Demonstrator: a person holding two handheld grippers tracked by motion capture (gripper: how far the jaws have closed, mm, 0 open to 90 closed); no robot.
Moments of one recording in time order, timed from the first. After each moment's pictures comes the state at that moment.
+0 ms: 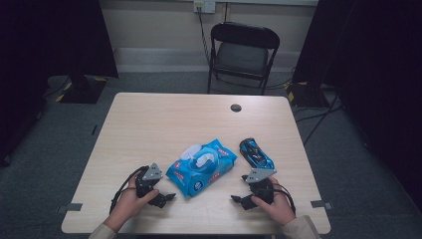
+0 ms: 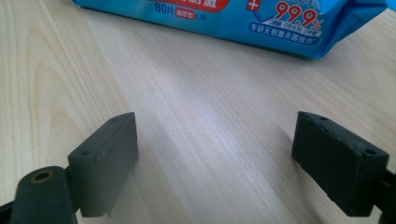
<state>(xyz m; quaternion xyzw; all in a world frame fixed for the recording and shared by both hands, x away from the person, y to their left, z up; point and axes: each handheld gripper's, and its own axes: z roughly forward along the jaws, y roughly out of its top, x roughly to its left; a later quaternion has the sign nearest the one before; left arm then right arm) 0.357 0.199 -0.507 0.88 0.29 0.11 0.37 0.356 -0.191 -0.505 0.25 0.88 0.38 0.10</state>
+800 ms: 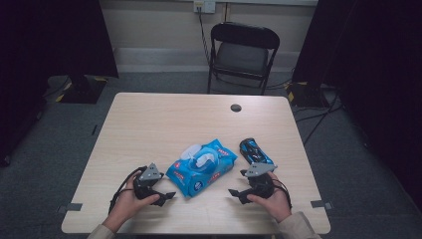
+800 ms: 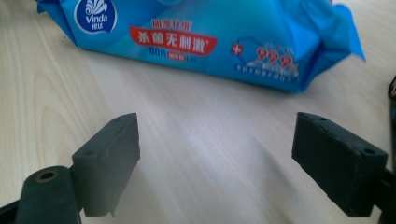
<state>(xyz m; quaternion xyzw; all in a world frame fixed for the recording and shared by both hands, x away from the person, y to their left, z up) 0.352 0.199 -0.500 0.87 0.29 0.10 0.38 0.363 -0.183 -0.489 0.27 0.87 0.40 0.11</state>
